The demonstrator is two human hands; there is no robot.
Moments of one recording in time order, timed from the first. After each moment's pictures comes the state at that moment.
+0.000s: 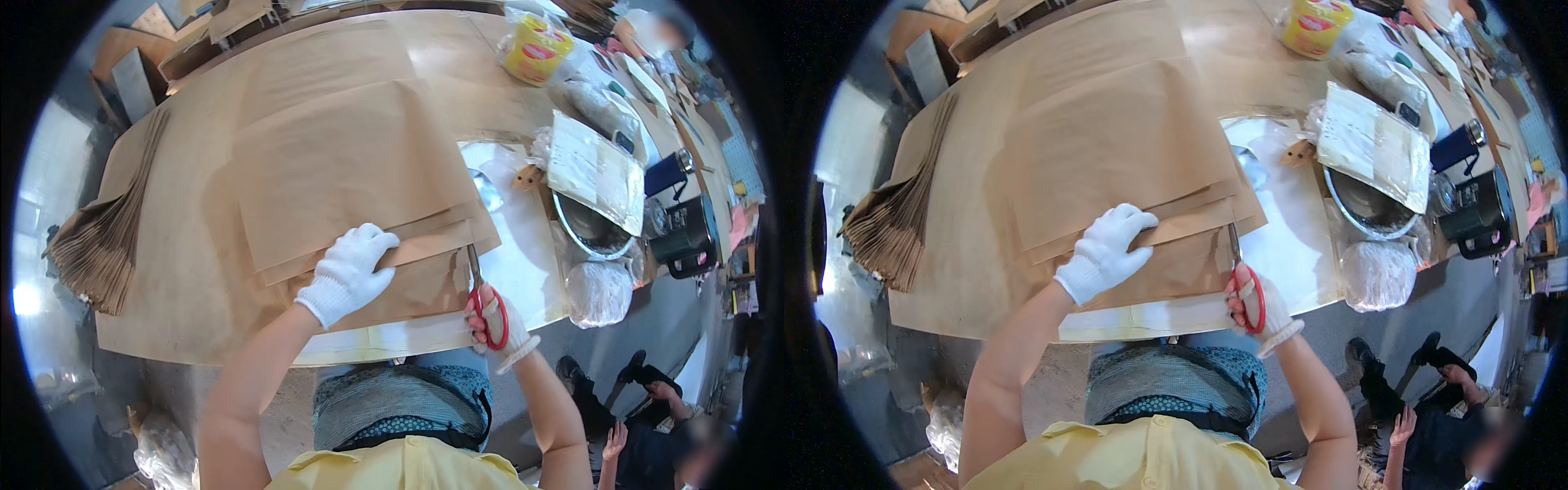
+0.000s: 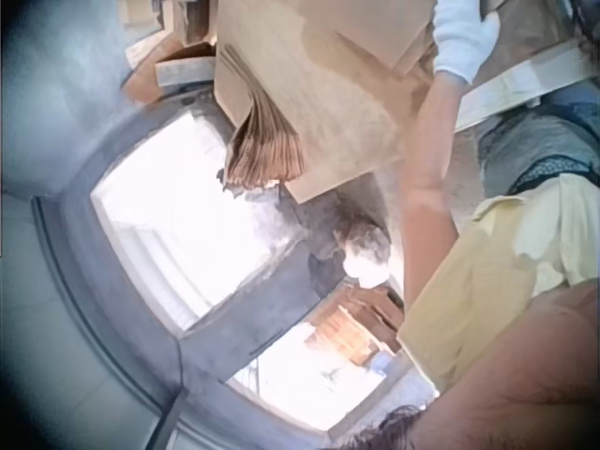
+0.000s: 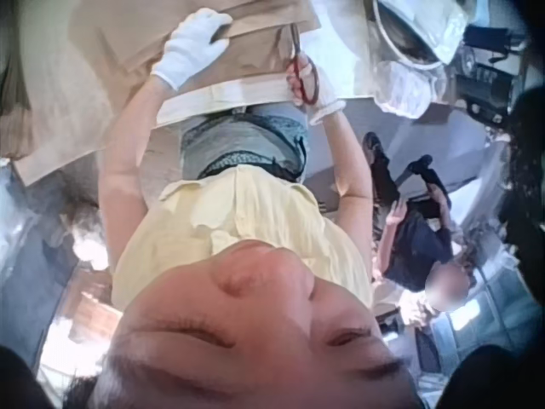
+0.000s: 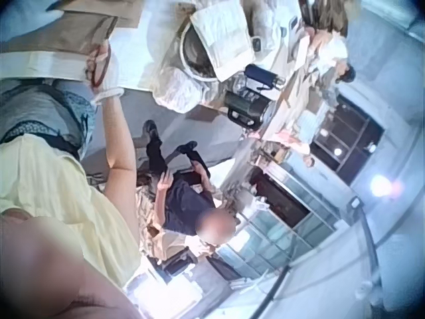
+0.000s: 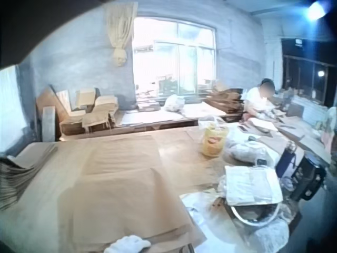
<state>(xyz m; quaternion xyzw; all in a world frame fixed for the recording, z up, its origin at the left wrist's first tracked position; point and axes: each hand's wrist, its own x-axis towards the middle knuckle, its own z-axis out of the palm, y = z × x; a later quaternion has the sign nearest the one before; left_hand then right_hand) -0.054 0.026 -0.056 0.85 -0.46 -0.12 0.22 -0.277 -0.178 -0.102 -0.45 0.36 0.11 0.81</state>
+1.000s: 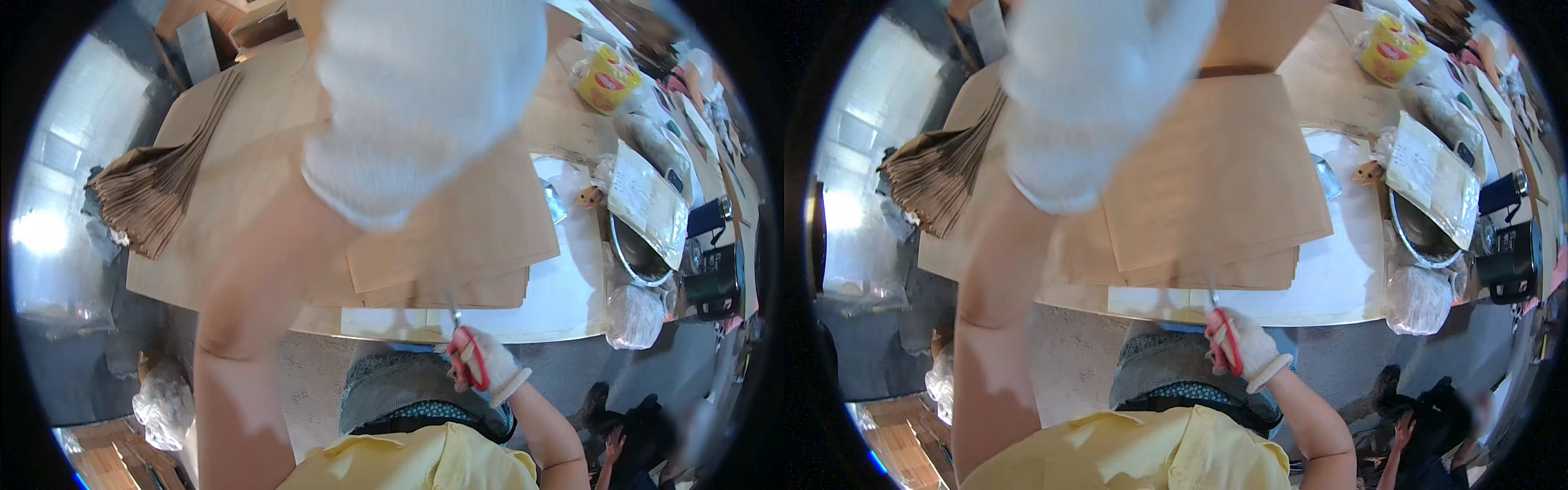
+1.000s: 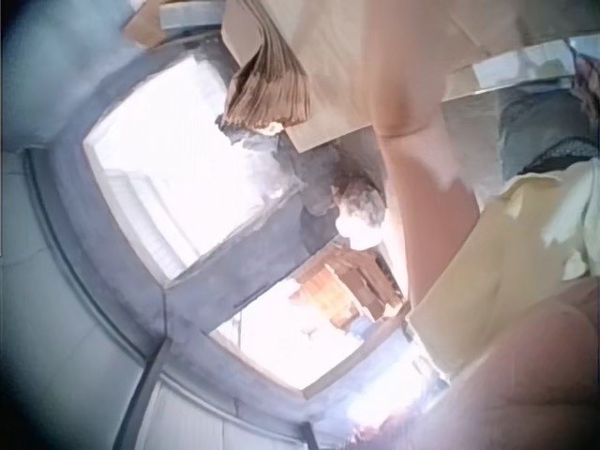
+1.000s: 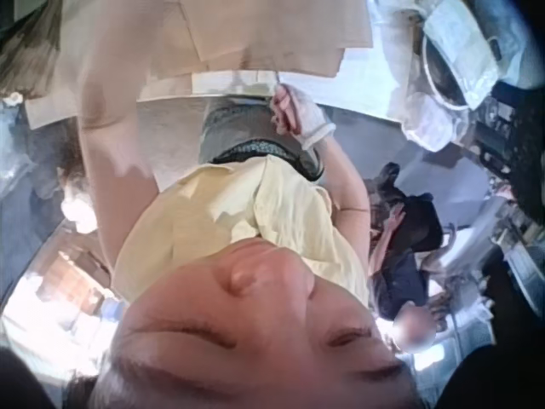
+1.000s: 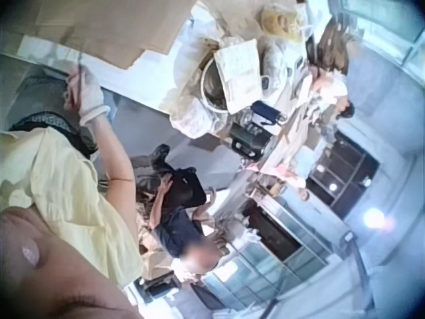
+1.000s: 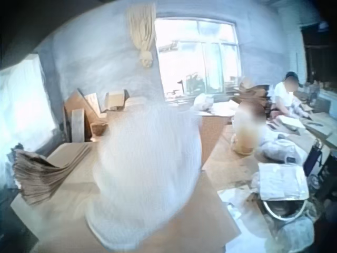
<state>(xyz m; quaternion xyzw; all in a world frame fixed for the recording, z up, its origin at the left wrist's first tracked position) -0.011 -0.011 0.163 0.72 -0.47 0.47 0.20 -0.276 -0.076 -0.079 -0.49 0.25 0.27 0.79</state>
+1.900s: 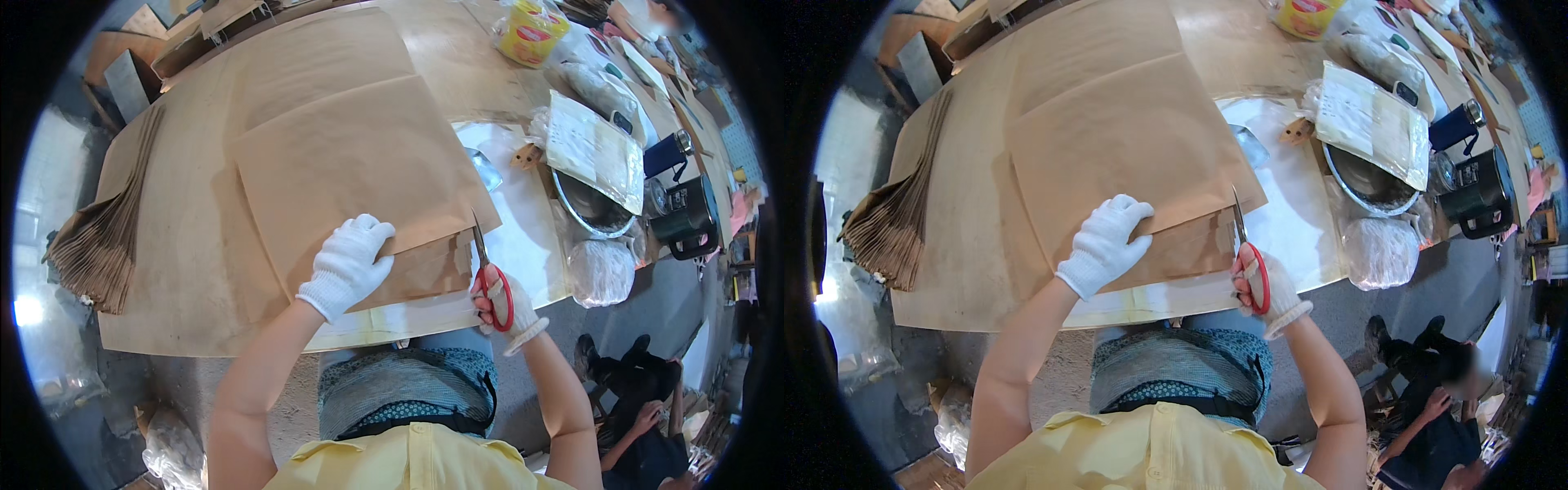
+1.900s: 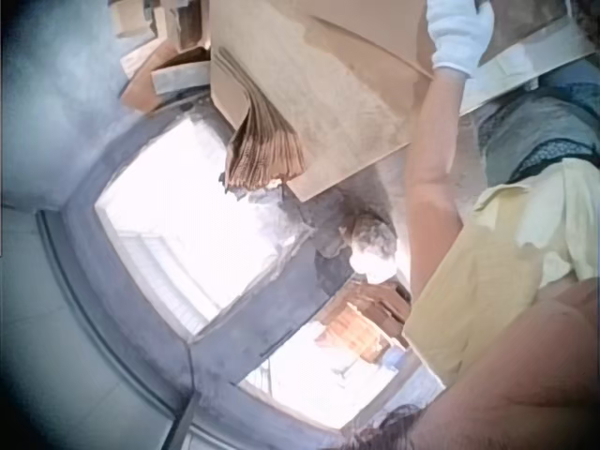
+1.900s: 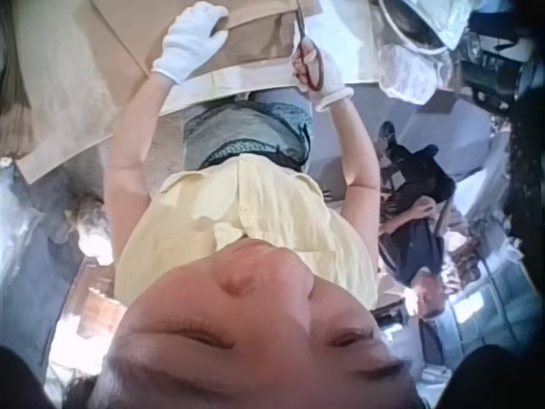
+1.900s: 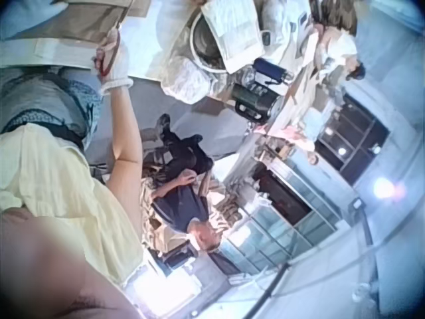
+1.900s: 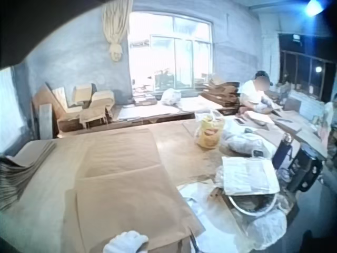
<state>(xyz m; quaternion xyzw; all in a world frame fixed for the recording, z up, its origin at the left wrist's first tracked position) -0.068 0.035 -0.059 0.86 -0.47 -0.09 0.19 -0.279 -0.175 -0.088 -0.49 0.38 0.10 0.78</state>
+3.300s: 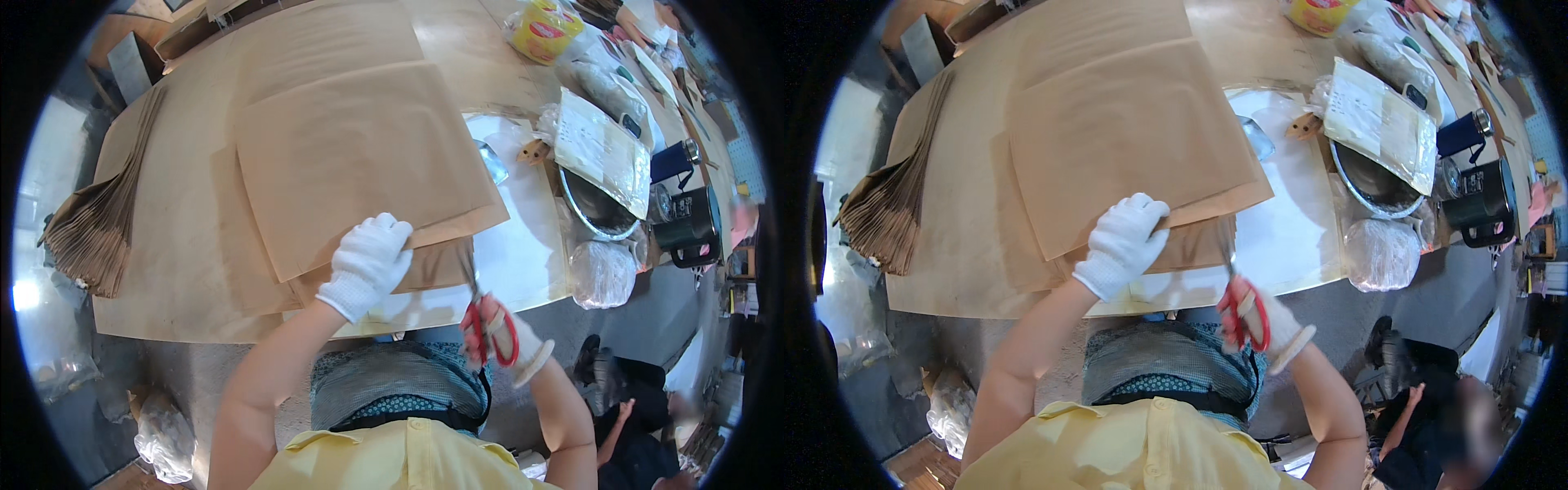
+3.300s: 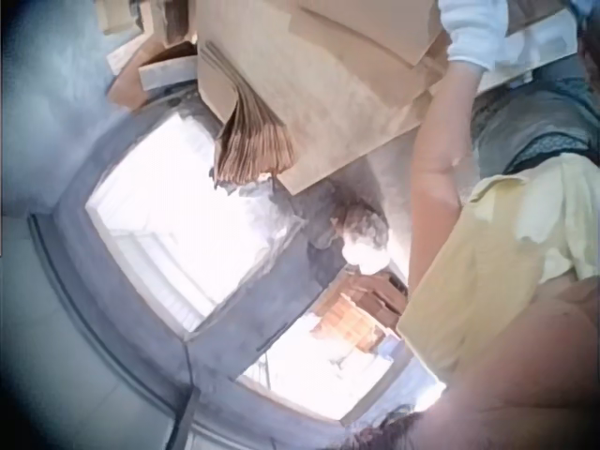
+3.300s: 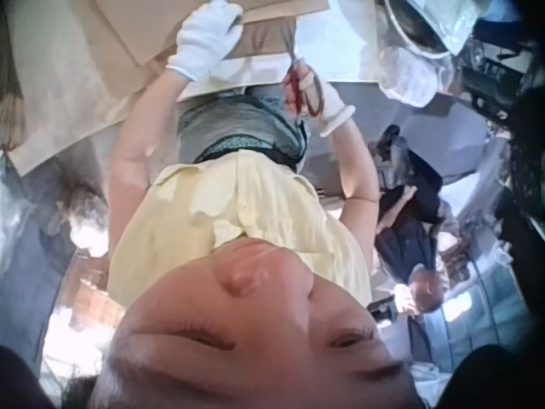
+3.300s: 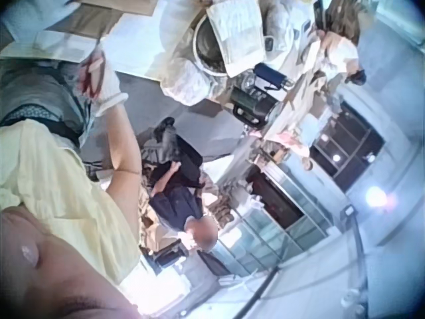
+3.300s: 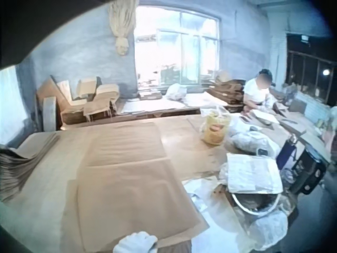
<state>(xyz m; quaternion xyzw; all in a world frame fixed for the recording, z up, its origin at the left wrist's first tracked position) -0.094 0.019 -0.070 0.88 -0.44 -0.08 0.16 -0.312 -0.157 -0.061 -0.46 0.31 0.22 0.80</state>
